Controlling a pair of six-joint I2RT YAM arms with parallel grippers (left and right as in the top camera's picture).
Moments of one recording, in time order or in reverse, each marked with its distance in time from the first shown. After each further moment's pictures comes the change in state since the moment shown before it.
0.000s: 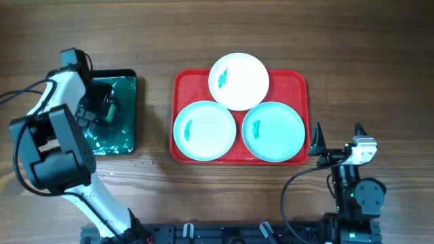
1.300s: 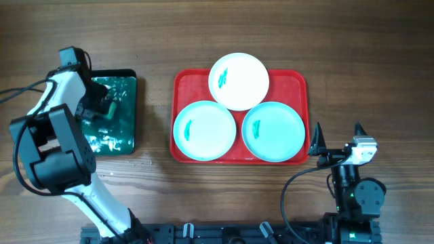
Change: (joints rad) left arm -0.001 0.000 0.000 0.043 -0.039 0.004; right arm 0.000 0.000 0.000 0.000 0.000 0.000
